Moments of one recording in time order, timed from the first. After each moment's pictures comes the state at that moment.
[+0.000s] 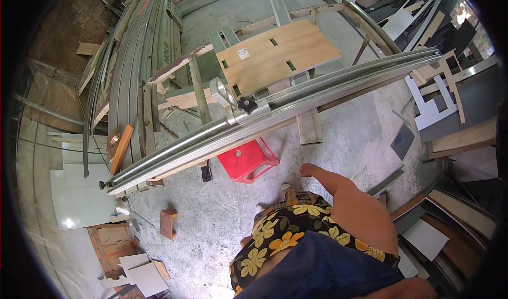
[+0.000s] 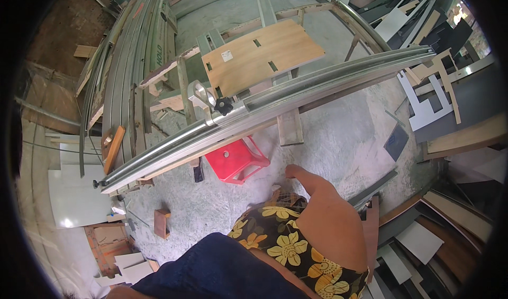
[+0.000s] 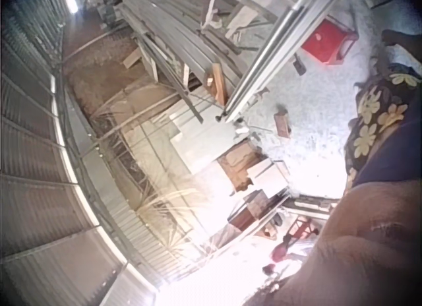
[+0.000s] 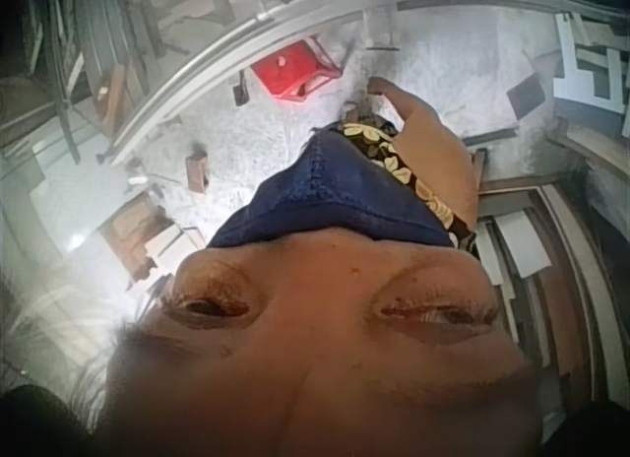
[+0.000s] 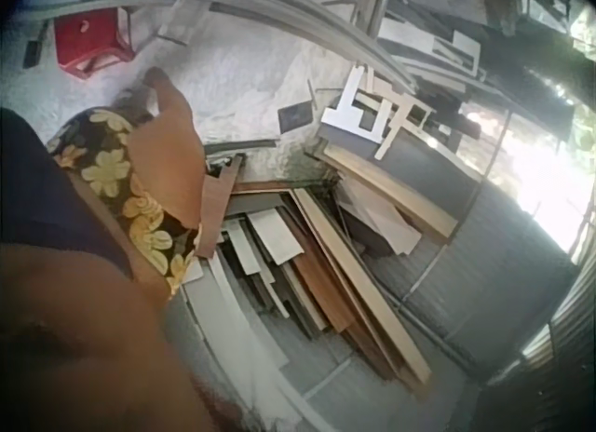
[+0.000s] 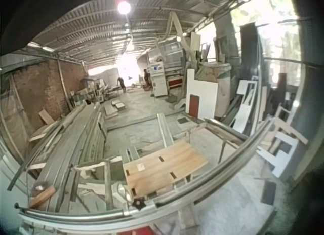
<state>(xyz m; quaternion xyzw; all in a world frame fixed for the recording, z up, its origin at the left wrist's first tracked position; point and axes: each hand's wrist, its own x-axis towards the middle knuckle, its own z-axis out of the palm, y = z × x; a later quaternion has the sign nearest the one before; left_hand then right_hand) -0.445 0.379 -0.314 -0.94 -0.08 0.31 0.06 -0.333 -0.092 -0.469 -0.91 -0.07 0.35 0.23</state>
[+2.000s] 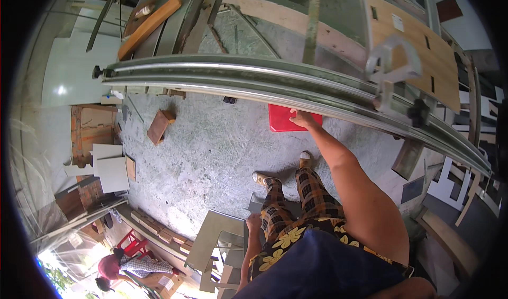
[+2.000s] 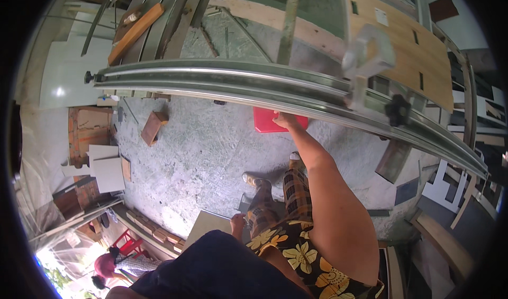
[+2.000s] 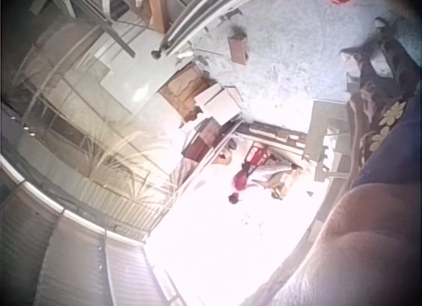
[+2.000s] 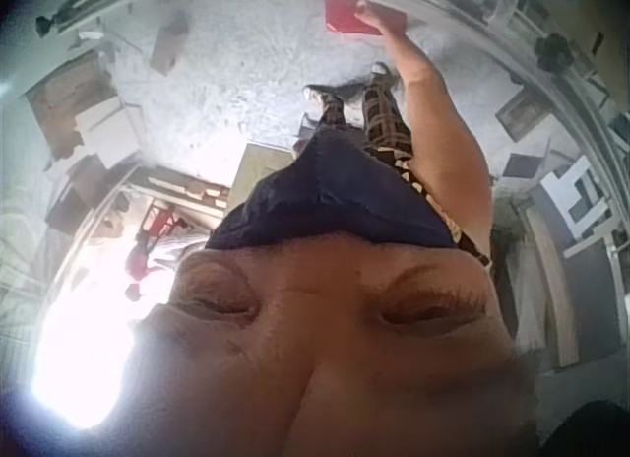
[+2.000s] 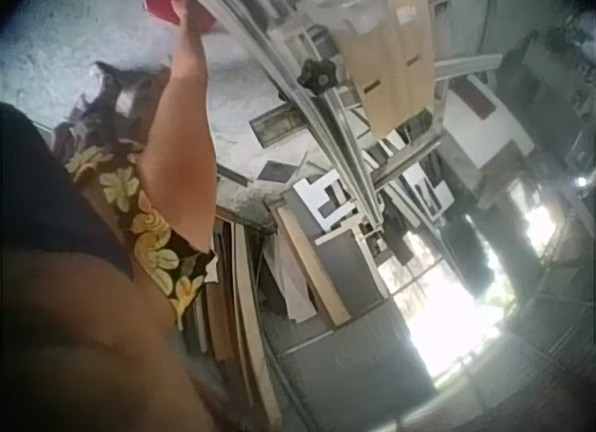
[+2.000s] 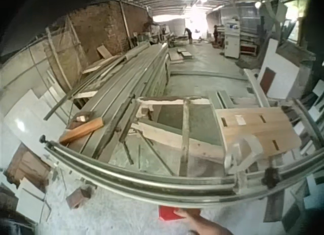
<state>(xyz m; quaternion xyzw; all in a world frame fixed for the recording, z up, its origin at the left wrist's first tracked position) -0.567 0.385 -0.379 -0.71 -0.52 0.25 -0.41 -0.104 0.163 -0.470 -0.91 -0.10 0.22 0.33</state>
